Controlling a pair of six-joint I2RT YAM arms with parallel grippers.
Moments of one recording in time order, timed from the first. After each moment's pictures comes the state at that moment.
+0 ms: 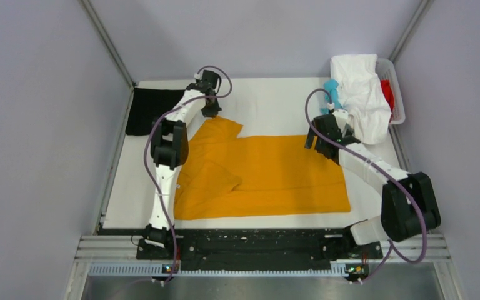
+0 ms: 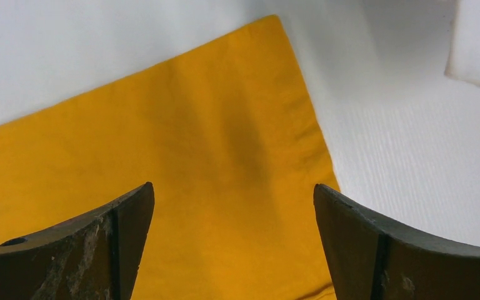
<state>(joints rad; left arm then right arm) -0.25 2.47 2.19 -0.75 -0.18 -0.49 0.35 1.36 0.83 -0.30 0.46 0.47</state>
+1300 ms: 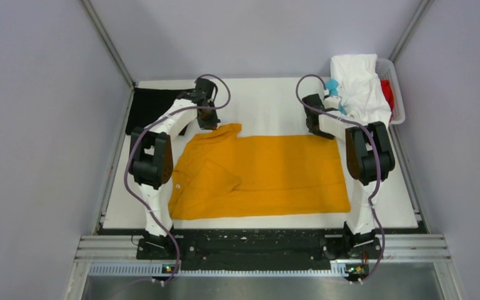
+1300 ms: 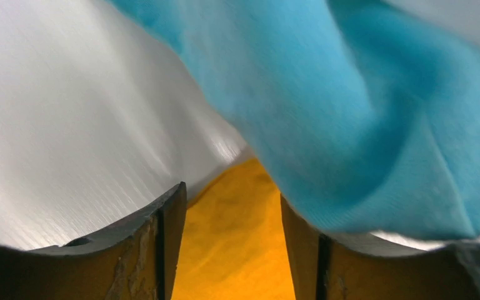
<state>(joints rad) -0.29 2.02 1.66 -0.70 -0.04 -0.52 0.25 2.03 1.37 -0.44 0.68 0.55</state>
